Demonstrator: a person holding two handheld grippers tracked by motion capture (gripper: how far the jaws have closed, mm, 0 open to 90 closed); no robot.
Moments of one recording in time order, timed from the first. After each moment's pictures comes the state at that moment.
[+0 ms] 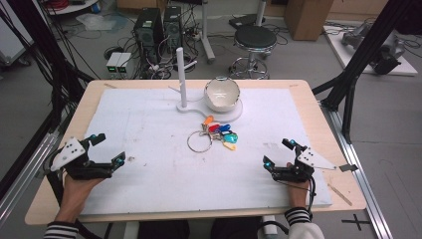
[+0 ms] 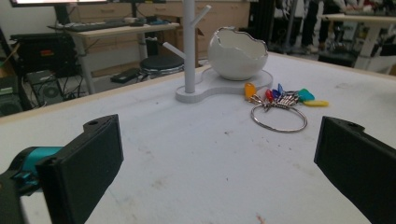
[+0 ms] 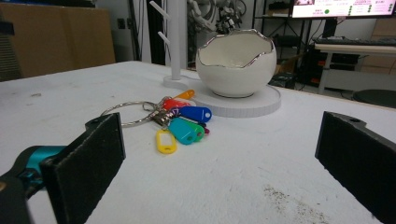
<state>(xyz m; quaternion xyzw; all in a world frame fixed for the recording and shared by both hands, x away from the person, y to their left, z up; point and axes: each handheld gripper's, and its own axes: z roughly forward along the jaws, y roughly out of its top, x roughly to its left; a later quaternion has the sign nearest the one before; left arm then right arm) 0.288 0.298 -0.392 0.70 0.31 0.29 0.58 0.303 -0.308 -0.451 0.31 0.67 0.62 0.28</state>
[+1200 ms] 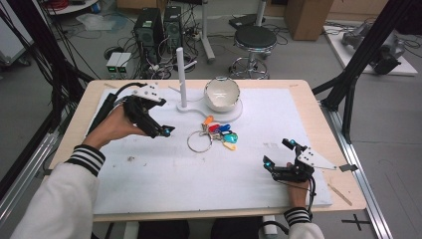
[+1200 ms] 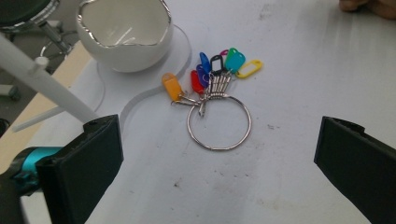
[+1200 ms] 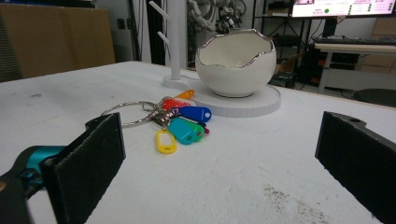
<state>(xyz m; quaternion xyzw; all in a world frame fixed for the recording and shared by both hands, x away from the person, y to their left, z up) 0.399 0.150 -0.291 0.90 0.14 0.12 0.39 0.304 -0.308 -0.451 0.31 0.67 0.62 0.28</state>
